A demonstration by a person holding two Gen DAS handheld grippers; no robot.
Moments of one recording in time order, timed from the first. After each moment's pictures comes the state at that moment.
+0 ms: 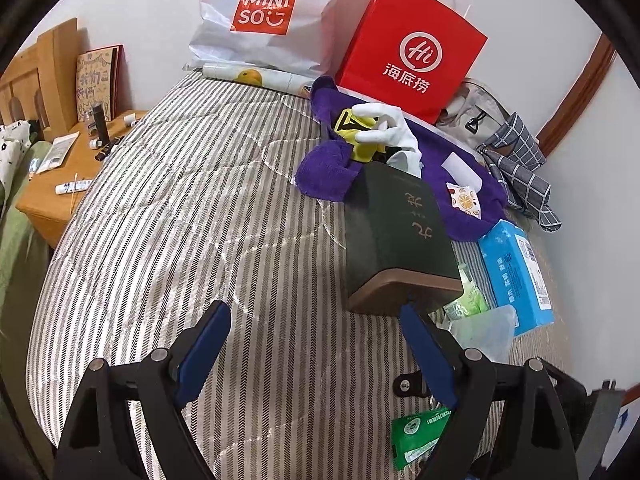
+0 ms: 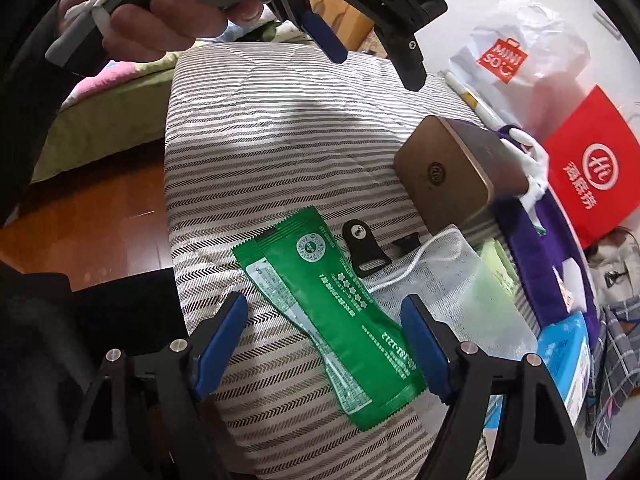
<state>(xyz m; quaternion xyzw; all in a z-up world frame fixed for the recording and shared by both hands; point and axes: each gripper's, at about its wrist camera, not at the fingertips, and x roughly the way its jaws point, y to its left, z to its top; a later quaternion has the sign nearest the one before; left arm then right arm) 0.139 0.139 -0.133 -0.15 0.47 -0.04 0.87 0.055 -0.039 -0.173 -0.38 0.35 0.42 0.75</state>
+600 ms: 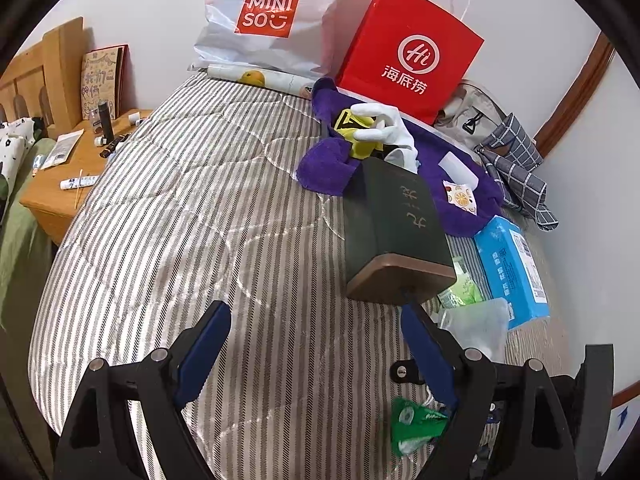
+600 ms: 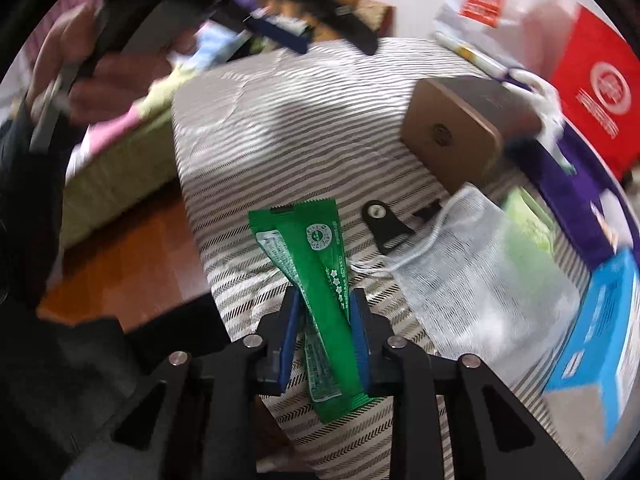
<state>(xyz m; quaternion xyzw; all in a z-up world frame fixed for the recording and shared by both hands) 0.124 0.137 -0.131 -0.15 0.46 -0.04 0.87 0.077 -0.053 -0.168 -0.25 0.44 0.43 0.75</state>
